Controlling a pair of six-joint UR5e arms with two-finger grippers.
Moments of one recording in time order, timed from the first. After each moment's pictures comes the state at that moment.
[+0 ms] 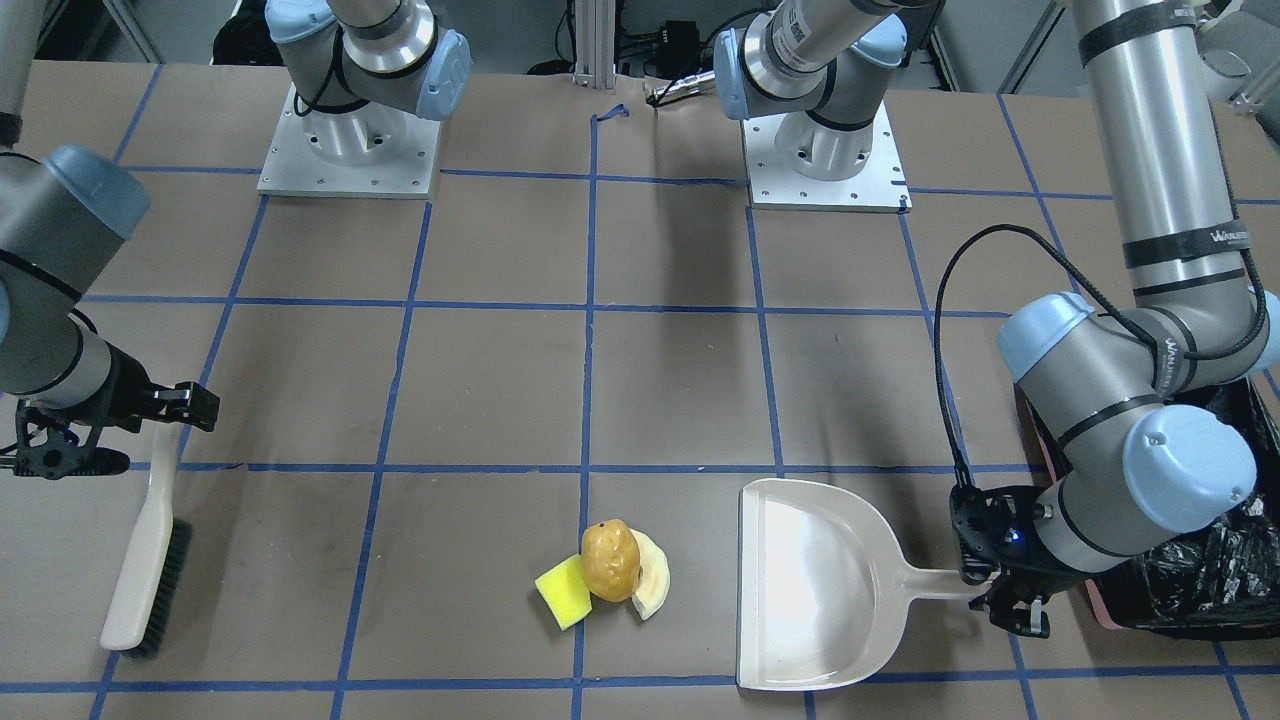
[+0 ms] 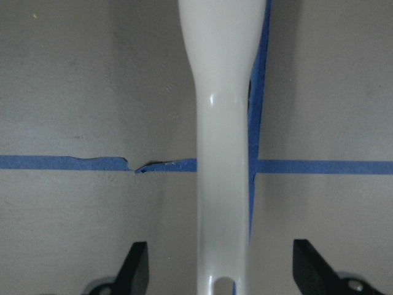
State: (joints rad) left arm -1.33 -2.16 -1.45 -1.03 1.57 1.93; right arm 1.19 -1.23 1.85 -2.05 -1.64 -0.41
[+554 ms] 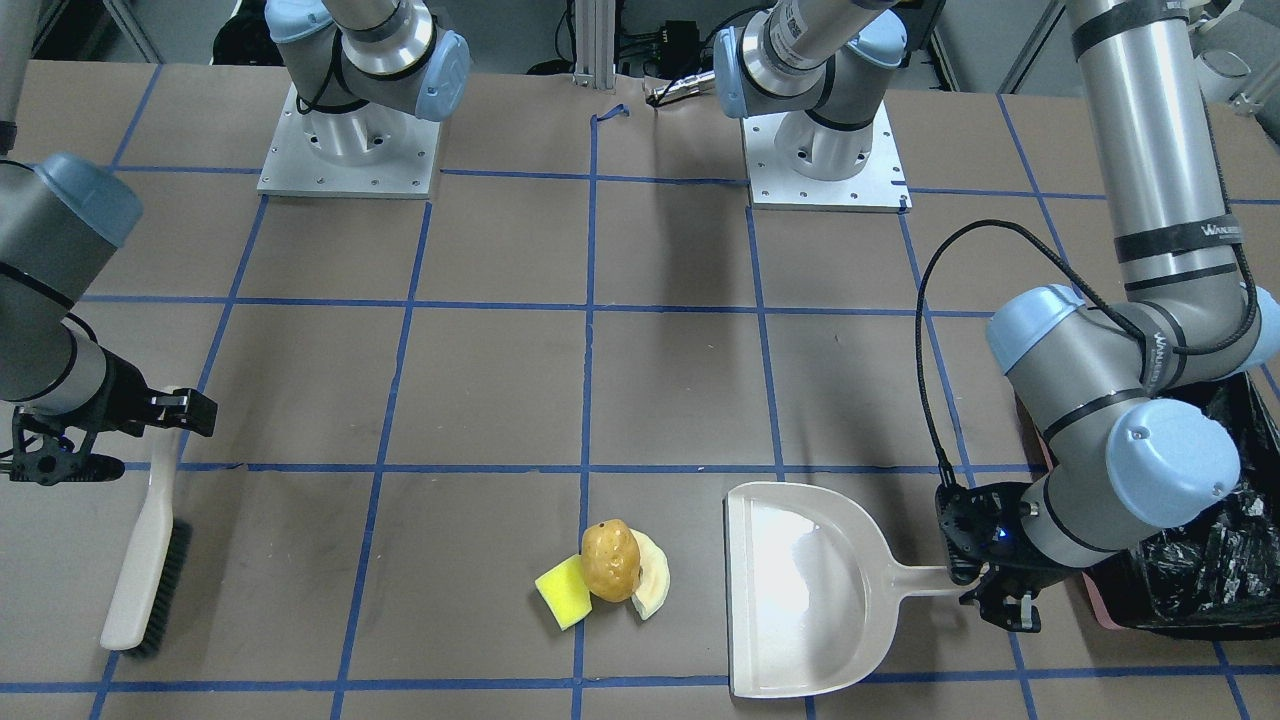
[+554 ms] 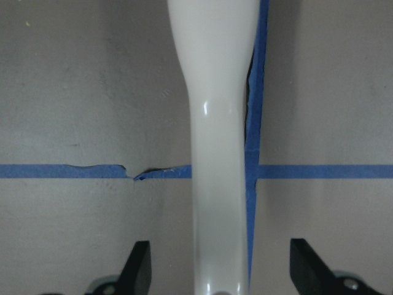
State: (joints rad) left arm -1.35 -2.15 -1.46 -1.05 1.57 1.85; right arm 1.18 -1.22 1.83 -2.05 -1.62 -0.40
